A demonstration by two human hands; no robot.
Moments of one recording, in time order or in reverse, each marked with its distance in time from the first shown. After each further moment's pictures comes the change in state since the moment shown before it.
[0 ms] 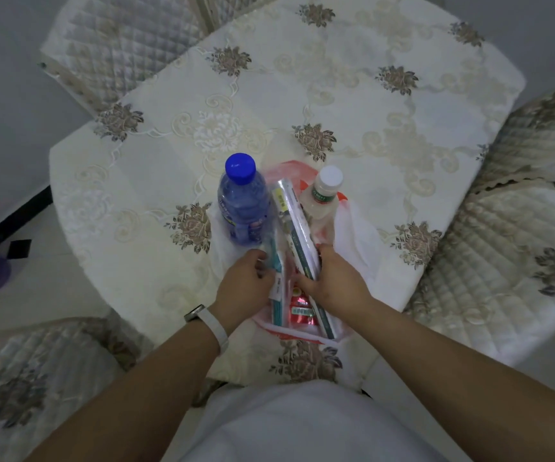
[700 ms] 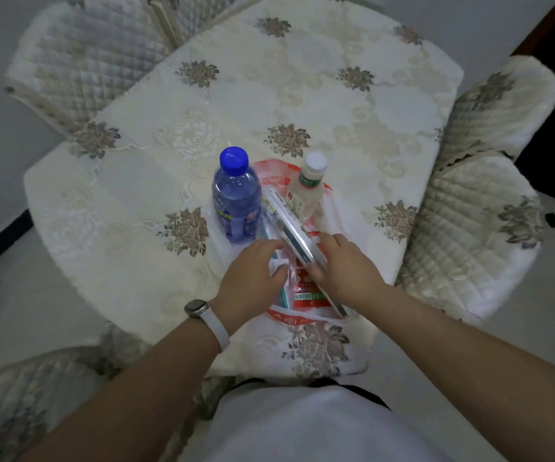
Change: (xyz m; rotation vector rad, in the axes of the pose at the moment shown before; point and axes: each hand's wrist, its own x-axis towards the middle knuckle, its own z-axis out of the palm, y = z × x) left_hand -0.028 0.014 -0.022 0.203 -0.030 0.484; right_hand -0.040 -0.010 -0.013 -0.286 0.129 -0.039
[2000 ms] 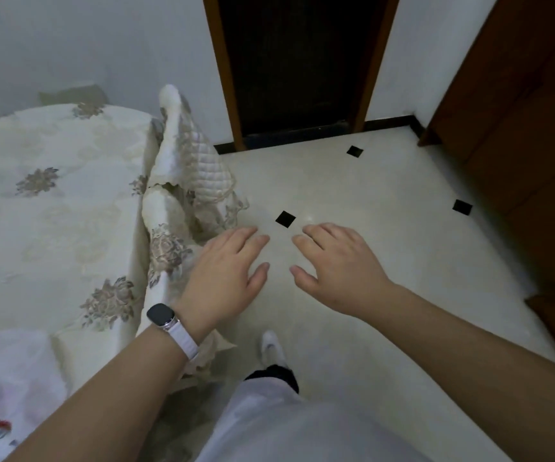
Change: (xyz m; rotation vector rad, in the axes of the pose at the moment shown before) left_hand 0.089 0.428 0.338 0.452 -0.162 0.941; right_hand -0.267 0.462 -0.168 -0.224 0.536 0.281
